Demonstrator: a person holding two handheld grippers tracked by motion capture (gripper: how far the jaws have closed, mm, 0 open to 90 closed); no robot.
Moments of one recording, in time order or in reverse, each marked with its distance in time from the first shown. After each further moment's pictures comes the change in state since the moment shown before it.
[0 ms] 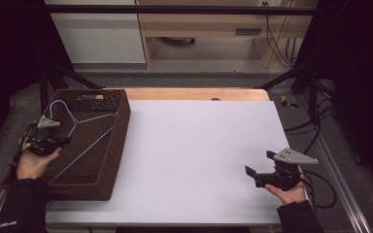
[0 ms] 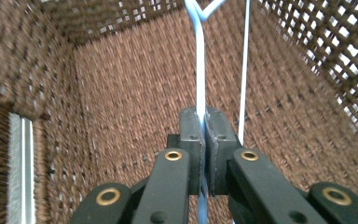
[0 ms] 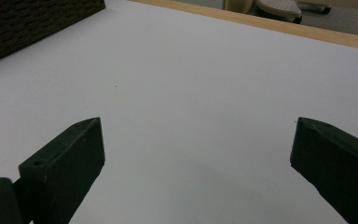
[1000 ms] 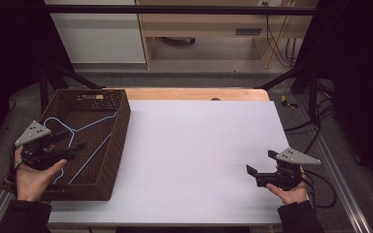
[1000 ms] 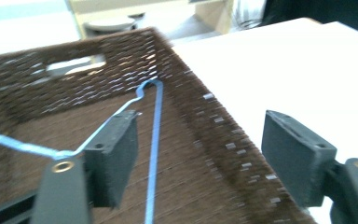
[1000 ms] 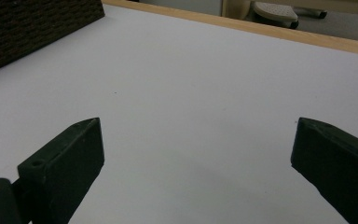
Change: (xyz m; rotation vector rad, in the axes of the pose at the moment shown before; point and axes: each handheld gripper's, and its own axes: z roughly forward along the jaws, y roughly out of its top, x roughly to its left) left arm -0.068 0.002 -0.074 -0.402 -0.208 -0.049; right arm -0.001 0.001 -0.004 -0.024 -0.005 0.015
